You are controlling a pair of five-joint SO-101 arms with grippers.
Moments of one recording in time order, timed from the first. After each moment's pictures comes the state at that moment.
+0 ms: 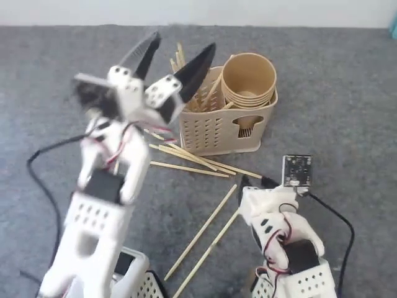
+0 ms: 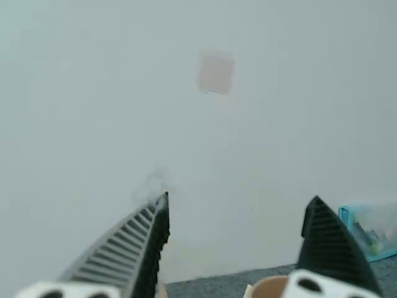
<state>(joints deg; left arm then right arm) 10.5 -51.3 42.5 13.1 10.0 -23.3 -103.5 91.5 58.6 -22.8</state>
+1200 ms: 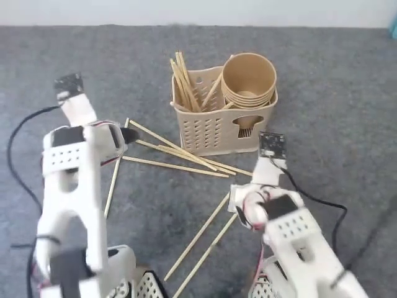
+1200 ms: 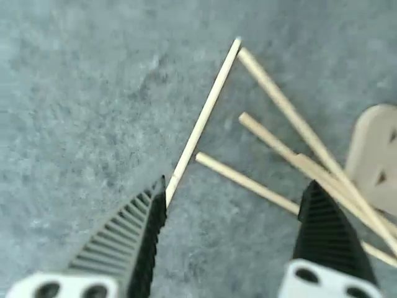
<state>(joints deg) -18.4 -14.6 35.6 64.0 13.8 -27.4 -45.7 70.2 53.9 -29.8</state>
